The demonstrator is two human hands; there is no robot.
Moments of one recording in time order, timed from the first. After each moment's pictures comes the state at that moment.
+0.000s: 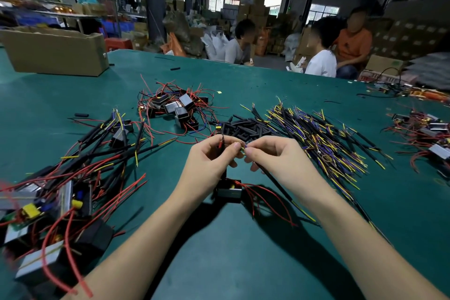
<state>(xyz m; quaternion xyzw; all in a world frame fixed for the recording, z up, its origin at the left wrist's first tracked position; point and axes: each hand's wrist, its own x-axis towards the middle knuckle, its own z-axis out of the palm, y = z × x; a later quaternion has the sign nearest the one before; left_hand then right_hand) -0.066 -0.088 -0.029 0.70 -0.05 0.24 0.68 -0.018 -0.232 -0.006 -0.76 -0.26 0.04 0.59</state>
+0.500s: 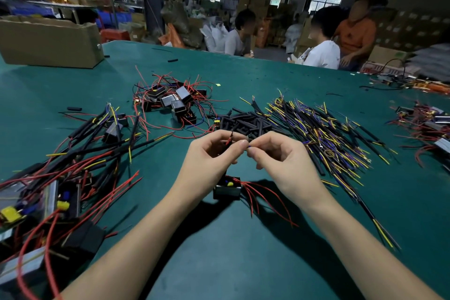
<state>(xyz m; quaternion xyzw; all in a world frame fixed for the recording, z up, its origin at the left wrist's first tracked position) -0.063 -0.090 -0.029 0.71 -0.06 0.24 0.66 -0.015 -0.235 -0.024 -0.75 -0.30 -0.04 0.58</state>
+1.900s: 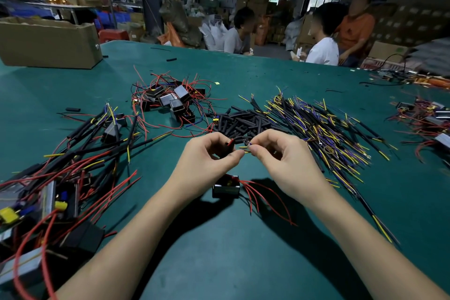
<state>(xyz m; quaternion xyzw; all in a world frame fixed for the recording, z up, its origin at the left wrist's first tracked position) -0.066 -0.082 -0.029 0.78 -0.03 0.19 0.60 -0.014 -0.241 -0.019 -0.82 -0.31 -0.09 0.48</state>
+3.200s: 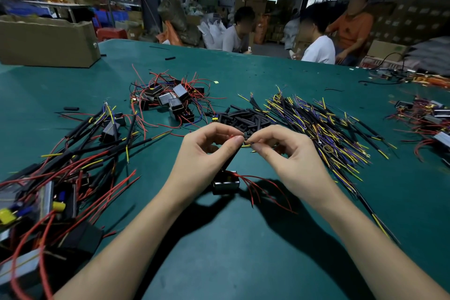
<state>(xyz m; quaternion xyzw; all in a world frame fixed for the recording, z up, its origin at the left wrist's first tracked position) -0.069 -0.085 -0.025 0.73 -0.08 0.26 0.63 -0.015 -0.247 -0.015 -0.76 -0.36 -0.09 0.54</state>
